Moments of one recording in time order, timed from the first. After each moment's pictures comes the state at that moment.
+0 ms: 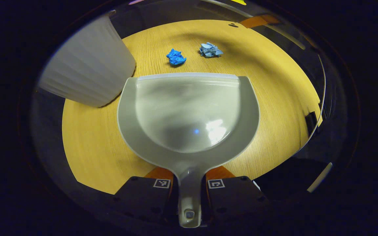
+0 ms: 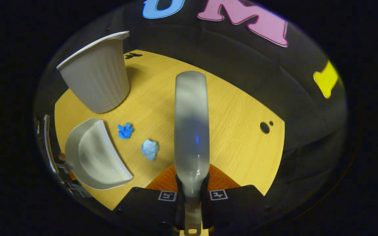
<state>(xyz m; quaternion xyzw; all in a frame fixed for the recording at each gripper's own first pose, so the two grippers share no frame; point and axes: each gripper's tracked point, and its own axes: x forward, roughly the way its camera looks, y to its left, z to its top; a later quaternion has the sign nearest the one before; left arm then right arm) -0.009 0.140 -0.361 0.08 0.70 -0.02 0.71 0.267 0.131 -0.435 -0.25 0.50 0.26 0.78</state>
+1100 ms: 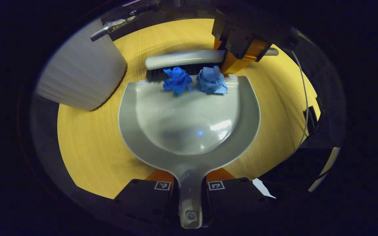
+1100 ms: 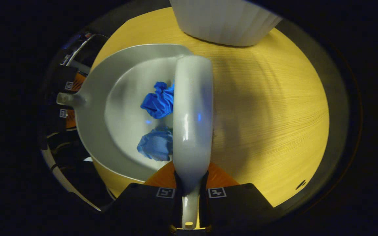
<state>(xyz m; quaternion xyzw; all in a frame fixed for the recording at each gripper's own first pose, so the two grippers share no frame) -0.011 0.137 -0.373 0.09 0.69 -0.06 0.71 0.152 0.196 -0.525 -0.38 0.59 0.53 0.47</state>
